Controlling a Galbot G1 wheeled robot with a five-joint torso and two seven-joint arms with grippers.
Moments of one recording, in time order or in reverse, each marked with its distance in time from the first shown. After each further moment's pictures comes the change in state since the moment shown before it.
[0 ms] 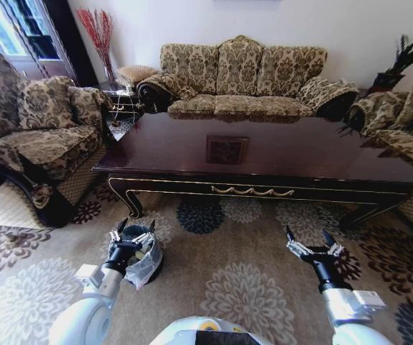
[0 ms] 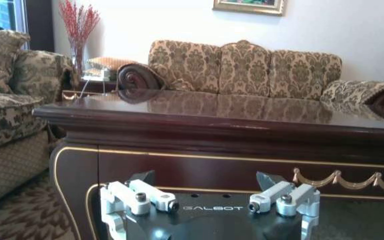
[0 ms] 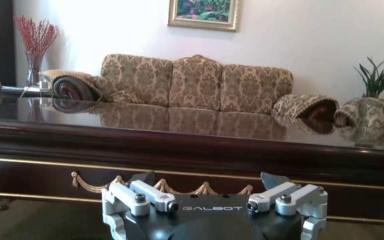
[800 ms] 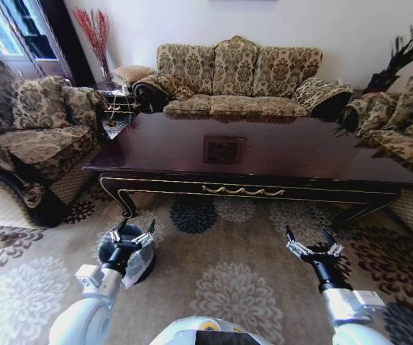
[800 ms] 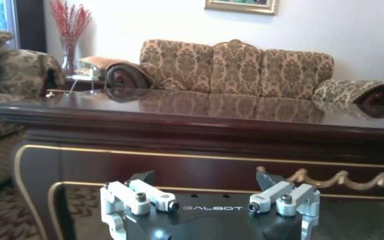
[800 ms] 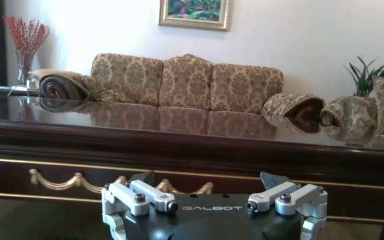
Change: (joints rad) left arm 0.000 0.000 -0.001 0.001 -0.001 0.000 -0.001; right arm 0.000 0.000 0.000 0.000 0.000 0.000 0.000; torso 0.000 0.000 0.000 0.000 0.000
